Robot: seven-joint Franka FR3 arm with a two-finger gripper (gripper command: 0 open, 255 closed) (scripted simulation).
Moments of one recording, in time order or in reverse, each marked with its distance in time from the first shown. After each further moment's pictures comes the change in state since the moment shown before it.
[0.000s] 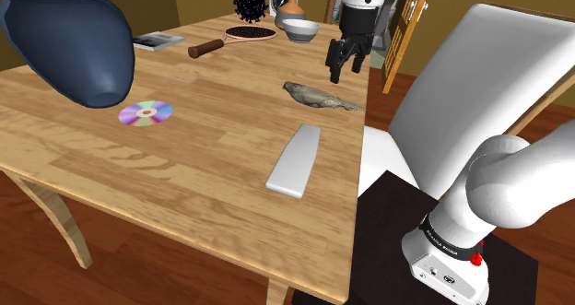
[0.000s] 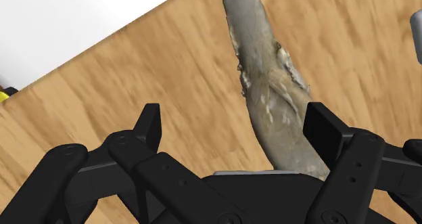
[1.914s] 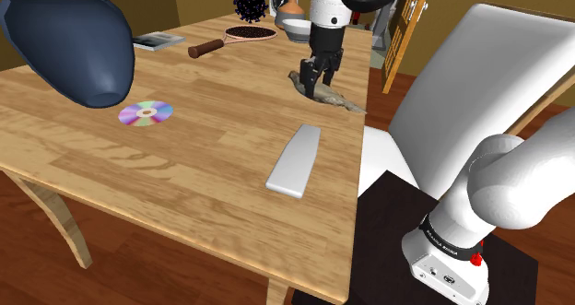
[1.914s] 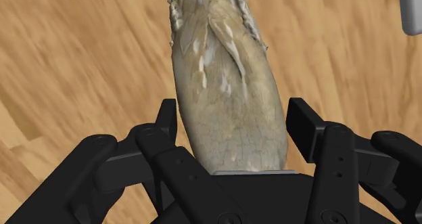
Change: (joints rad) arm 0.040 0.139 0.056 0.015 0.011 0.134 0.015
